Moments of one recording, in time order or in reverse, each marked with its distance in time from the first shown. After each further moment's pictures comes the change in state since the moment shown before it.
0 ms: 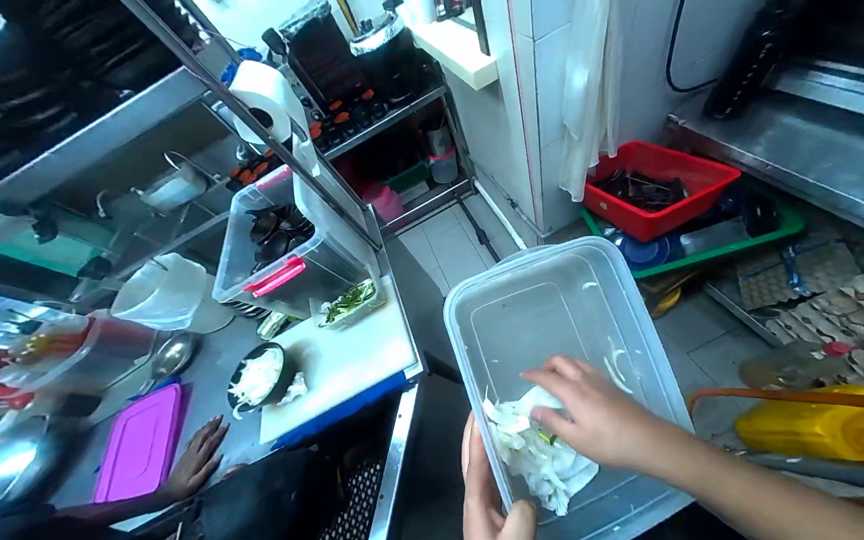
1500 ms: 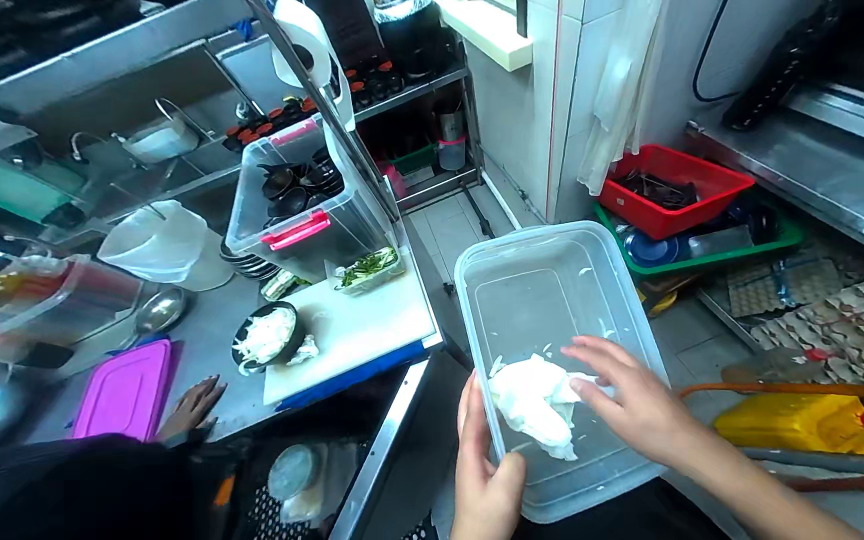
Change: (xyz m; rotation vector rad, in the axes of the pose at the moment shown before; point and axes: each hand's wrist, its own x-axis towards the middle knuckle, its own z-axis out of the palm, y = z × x) left_hand -0.001 -0.004 -0.078 0.010 0.028 -0.105; right_hand -0.019 -0.027 0.056 0.132 0.359 0.013
